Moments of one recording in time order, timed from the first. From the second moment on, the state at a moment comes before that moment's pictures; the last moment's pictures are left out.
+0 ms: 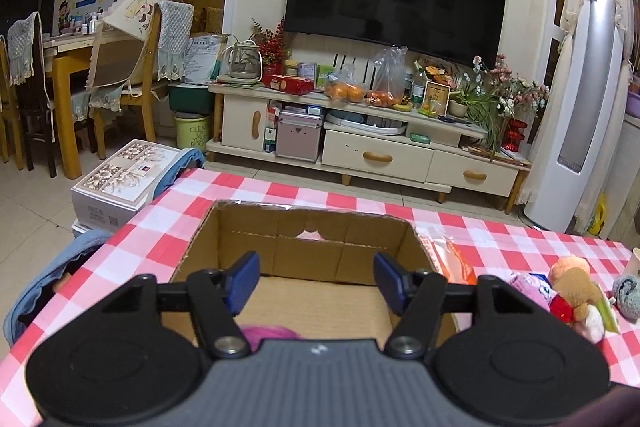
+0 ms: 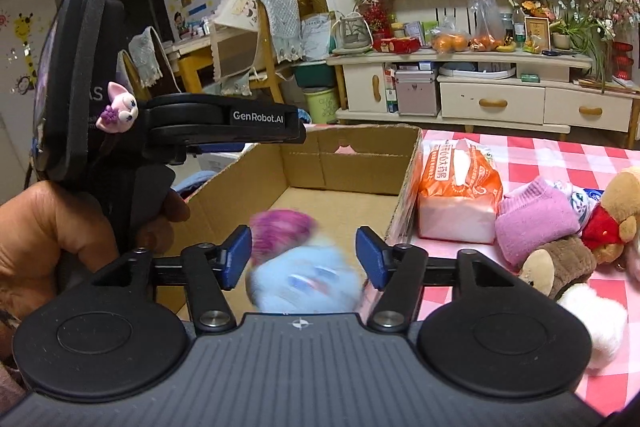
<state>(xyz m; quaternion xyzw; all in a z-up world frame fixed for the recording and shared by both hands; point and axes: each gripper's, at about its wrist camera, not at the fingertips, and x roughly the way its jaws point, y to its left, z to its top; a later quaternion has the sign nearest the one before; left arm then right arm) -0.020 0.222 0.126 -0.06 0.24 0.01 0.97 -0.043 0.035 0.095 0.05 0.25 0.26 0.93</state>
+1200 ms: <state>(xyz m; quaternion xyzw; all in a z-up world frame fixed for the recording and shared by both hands) -0.046 0.128 0.106 0.01 0.18 -0.04 0.98 -0.066 -0.142 0.057 0.12 0.22 -0.09 0.96</state>
